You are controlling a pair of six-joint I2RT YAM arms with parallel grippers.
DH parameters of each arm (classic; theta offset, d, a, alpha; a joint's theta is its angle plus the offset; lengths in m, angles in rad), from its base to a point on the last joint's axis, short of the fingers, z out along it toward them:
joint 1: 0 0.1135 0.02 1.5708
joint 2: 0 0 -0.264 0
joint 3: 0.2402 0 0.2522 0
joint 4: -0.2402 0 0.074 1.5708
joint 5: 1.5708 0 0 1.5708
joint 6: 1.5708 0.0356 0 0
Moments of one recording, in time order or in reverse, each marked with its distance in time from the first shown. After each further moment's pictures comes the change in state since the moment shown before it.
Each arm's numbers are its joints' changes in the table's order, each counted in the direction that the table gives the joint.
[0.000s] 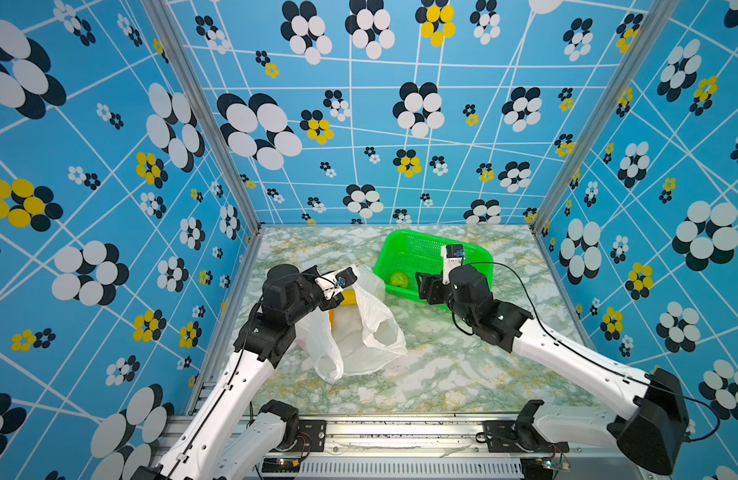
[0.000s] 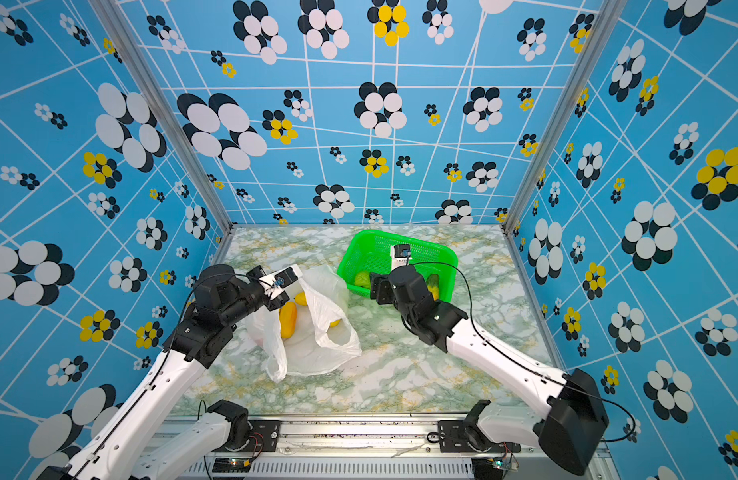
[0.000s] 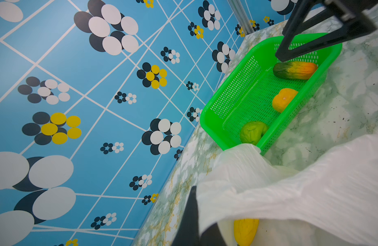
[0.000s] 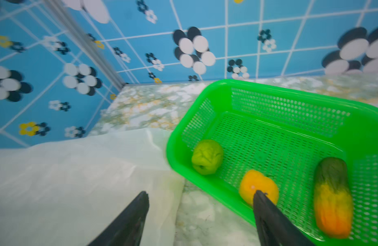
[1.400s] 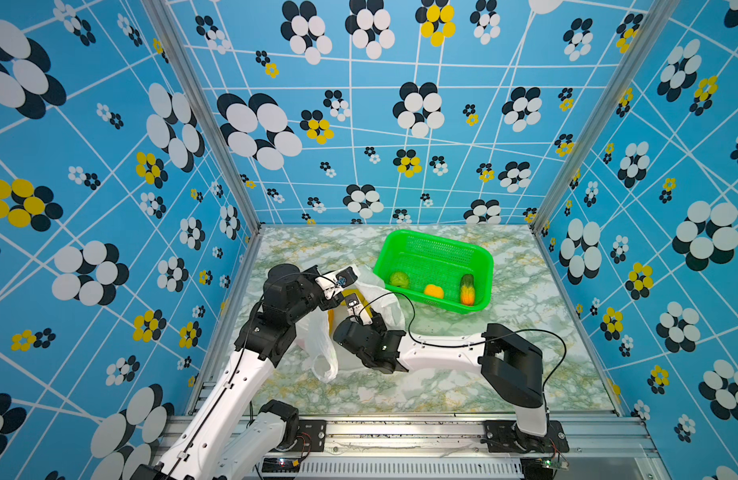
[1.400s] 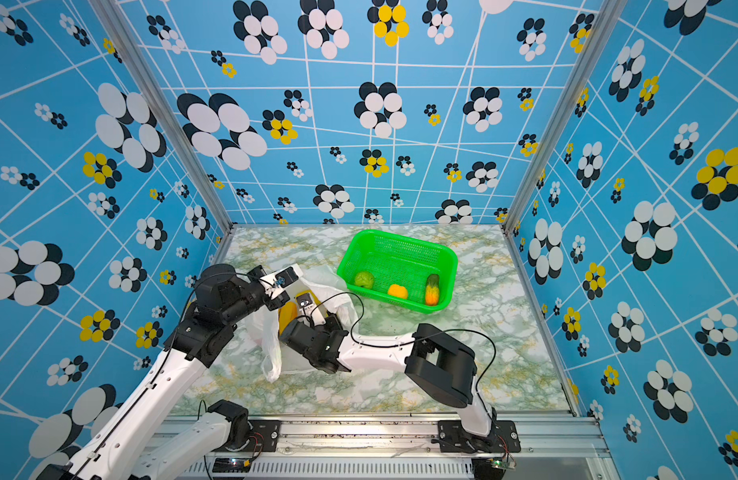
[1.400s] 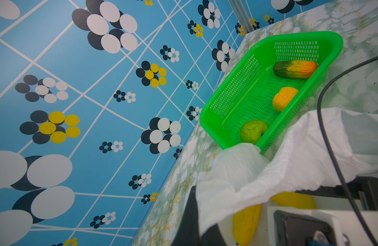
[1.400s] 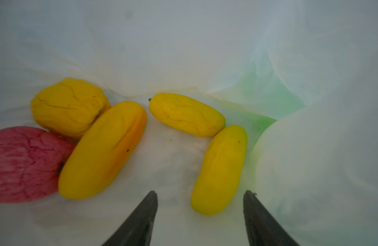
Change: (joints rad) left arm 0.000 -0.006 0.000 0.000 -0.003 0.000; right arm 0.355 -0.813 0.433 -0.085 0.412 0.062
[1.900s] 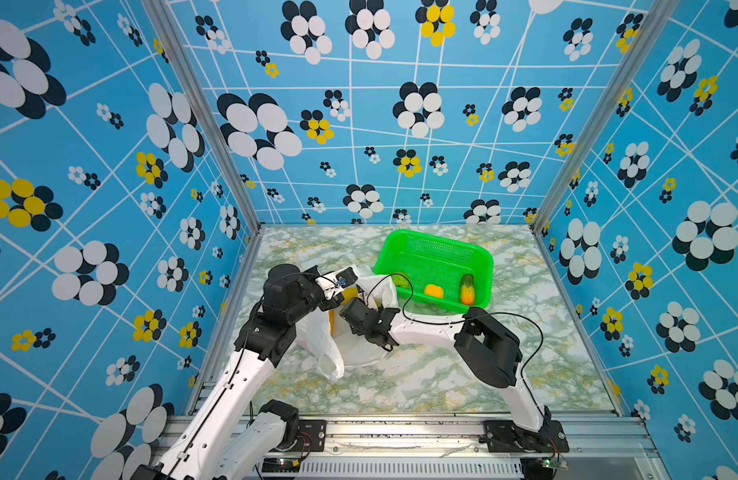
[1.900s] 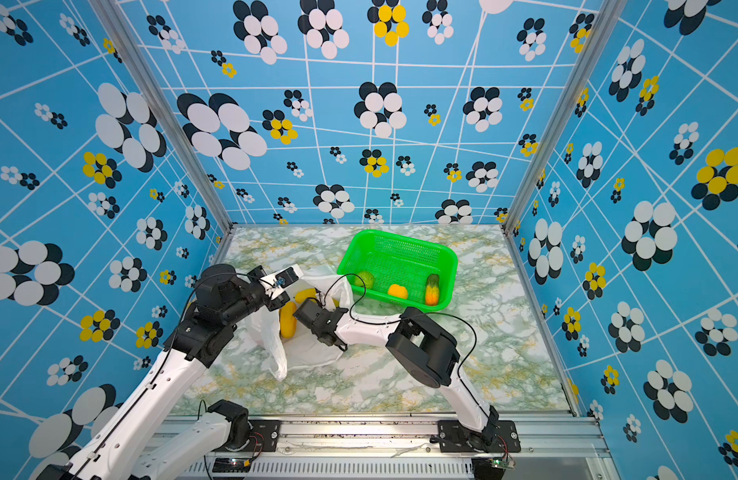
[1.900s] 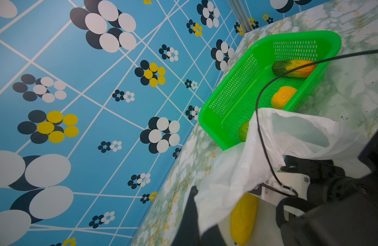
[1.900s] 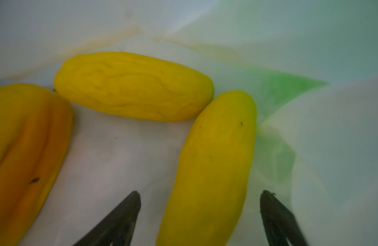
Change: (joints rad) left arm 0.000 0.002 0.000 -0.014 0.001 0.000; right arm -0.176 -0.180 0.153 -0.160 -0.242 0.146
